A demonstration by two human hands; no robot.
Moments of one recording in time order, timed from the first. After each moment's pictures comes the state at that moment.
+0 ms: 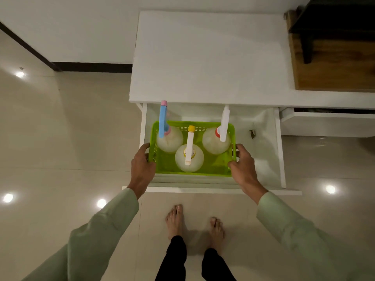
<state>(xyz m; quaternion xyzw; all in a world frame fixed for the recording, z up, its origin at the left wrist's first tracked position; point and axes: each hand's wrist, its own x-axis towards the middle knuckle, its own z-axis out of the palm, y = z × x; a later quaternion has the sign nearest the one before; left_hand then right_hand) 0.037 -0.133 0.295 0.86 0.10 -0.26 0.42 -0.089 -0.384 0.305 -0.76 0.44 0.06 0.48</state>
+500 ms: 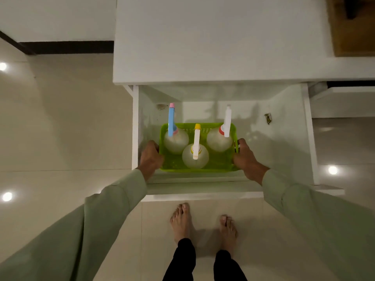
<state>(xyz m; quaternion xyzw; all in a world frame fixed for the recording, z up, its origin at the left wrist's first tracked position) 0.080 -0.146 0.153 0.89 0.07 -0.36 0.27 -0.062 -0.394 0.160 -0.71 0.49 0.19 0.46</state>
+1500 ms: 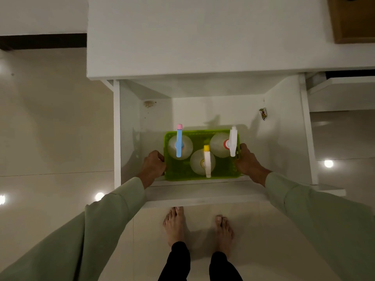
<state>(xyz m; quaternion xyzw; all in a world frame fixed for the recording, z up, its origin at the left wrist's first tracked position) 0.053 -0.167 0.106 0.84 0.12 -0.44 0.29 -0.091 -0.422 0.130 -0.75 0.46 0.27 0.40</state>
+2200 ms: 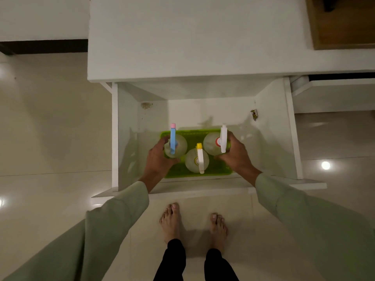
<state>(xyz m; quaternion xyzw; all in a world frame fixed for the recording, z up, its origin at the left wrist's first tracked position) 0.029 -0.195 0.161 0.85 -0.06 -0.33 0.40 -0.085 -0.413 0.162 -0.80 0.37 0.11 0.45</state>
